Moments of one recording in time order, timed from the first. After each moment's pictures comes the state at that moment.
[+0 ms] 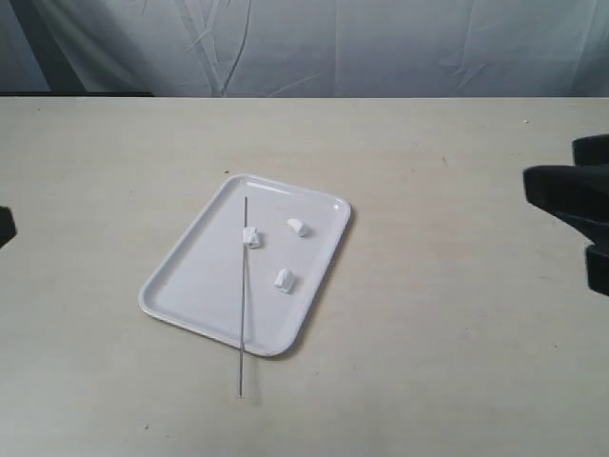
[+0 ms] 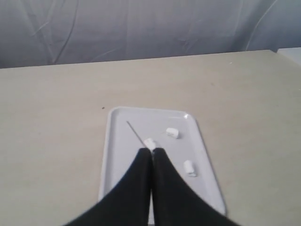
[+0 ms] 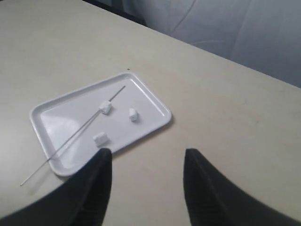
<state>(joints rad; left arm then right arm) -0.34 0.42 -0.35 -0.44 0.36 0.28 0.60 0.66 -0.66 0.00 0.58 -0.02</state>
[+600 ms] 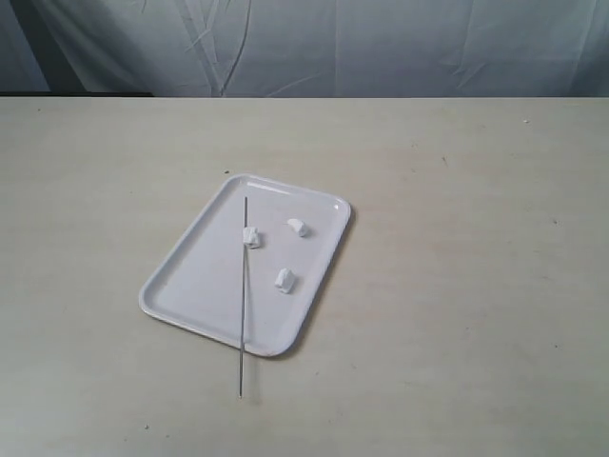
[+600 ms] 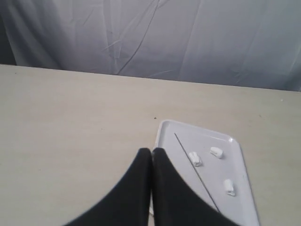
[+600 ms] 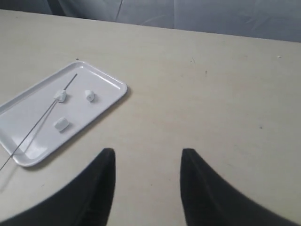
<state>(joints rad) -0.34 0.09 -0.36 0.11 0.59 -0.33 0.60 0.29 -0.45 -0.27 0.73 0.38</state>
